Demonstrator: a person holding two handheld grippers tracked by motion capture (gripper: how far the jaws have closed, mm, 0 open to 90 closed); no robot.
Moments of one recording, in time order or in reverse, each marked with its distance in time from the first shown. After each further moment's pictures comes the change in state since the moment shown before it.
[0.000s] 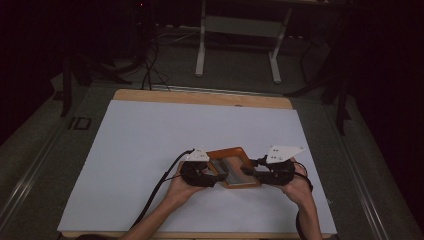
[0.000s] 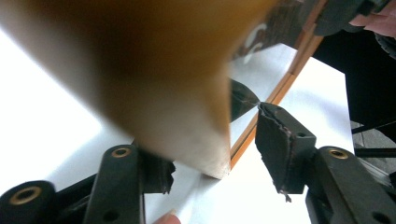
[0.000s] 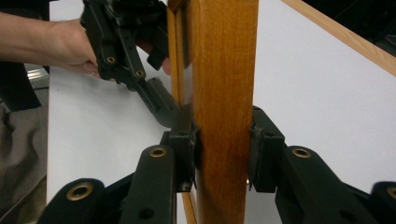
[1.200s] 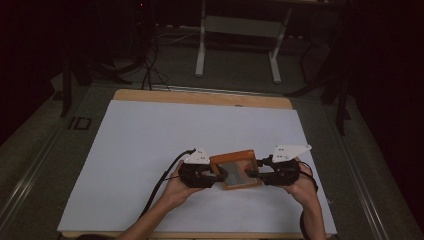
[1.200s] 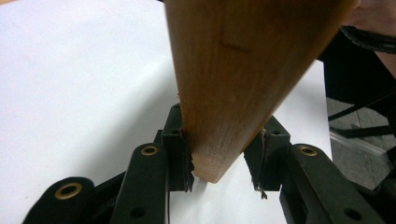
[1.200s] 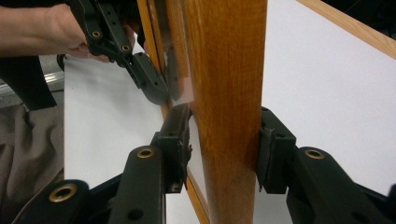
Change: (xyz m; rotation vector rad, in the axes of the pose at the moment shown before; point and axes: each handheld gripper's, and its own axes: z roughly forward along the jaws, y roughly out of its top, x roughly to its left) left arm -0.015 0.015 -0.017 0.029 -0.024 0.112; right arm -0.005 -0.005 -0.010 0.000 0.044 0.031
